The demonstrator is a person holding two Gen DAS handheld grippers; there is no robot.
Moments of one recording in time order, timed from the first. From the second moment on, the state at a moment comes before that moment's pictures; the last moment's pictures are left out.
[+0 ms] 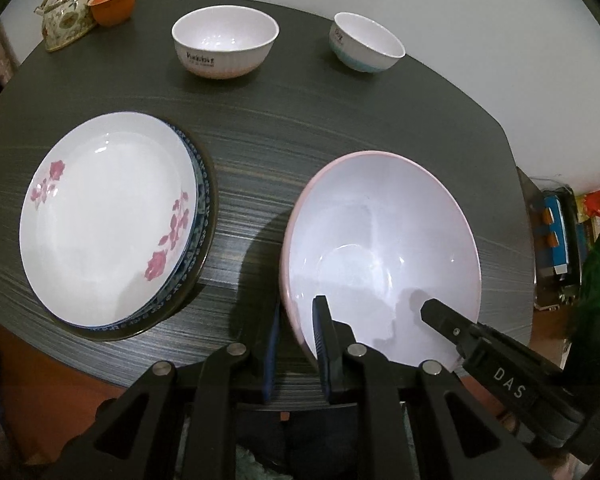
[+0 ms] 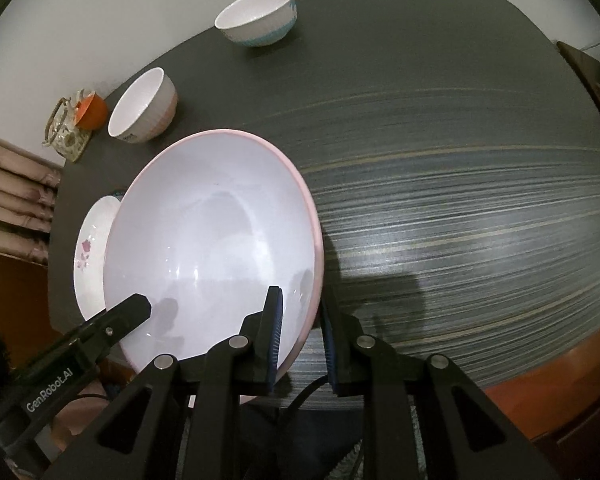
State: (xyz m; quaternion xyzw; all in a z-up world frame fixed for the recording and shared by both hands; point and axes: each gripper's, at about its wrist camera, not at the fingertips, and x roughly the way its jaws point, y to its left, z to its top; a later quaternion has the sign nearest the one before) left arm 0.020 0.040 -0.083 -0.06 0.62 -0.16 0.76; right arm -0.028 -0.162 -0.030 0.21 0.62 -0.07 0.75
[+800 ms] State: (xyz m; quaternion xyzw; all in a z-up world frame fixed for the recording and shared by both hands) left arm 0.023 0.029 -0.097 -0.05 0.63 -0.15 0.76; right arm -0.025 -0.160 -0.044 0.21 0.64 -0.07 0.74
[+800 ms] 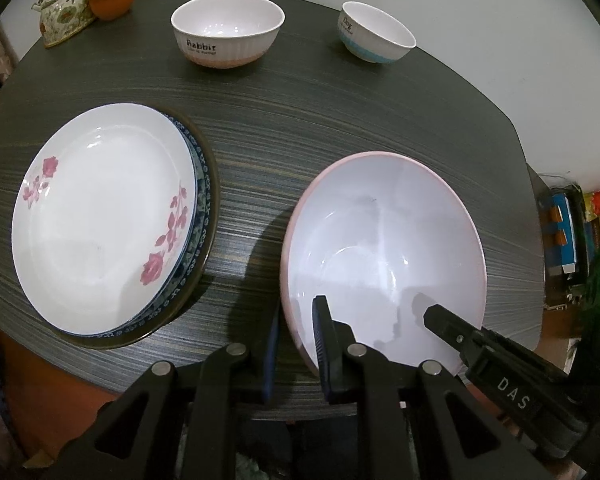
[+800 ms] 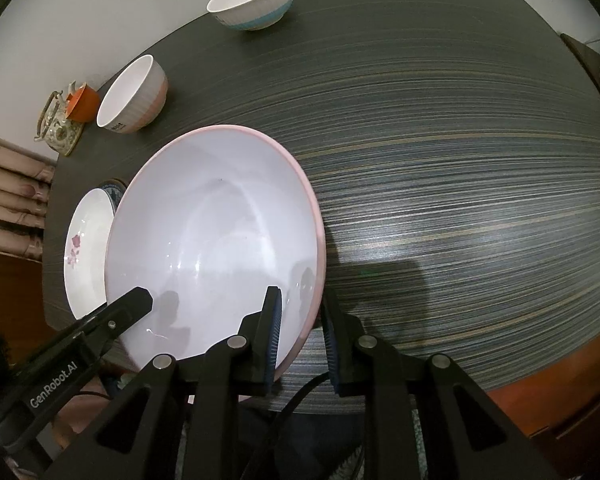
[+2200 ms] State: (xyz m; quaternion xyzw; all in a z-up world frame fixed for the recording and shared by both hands) left arm 0.046 0.084 -0.067 -0.11 0.60 -0.14 0.78; right arm -0.008 -0.166 -0.006 0.19 0.60 -0.06 0.78
